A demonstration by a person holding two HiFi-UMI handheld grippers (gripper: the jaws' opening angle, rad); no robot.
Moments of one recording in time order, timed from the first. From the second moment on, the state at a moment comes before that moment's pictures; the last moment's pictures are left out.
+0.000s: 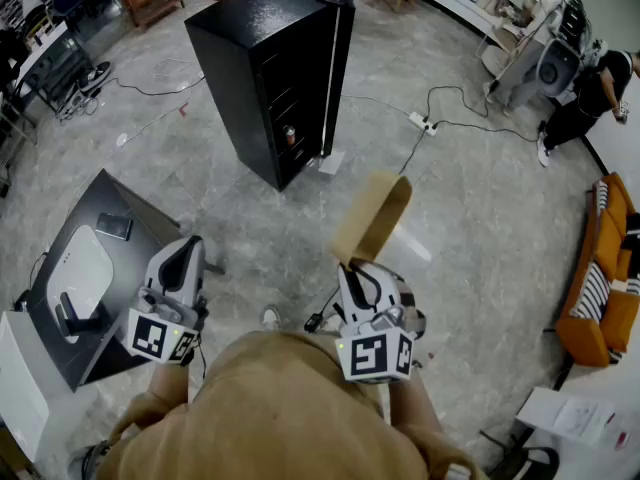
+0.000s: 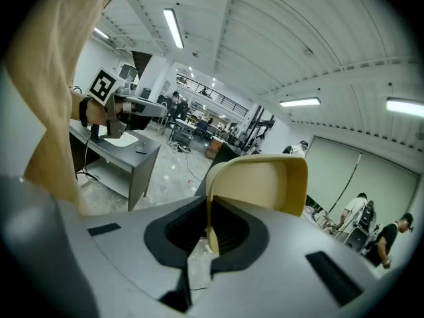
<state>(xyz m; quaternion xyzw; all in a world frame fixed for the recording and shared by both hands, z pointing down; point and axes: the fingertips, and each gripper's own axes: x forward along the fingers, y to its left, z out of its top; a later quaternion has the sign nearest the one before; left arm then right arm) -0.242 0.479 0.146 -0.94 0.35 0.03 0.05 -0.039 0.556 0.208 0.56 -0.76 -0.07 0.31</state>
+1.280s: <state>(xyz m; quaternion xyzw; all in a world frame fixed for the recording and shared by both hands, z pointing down) -0.127 0.497 0.164 -0.92 0.39 0.02 0.05 0.068 0.554 0.219 0.51 -0.81 -0.08 0.28</state>
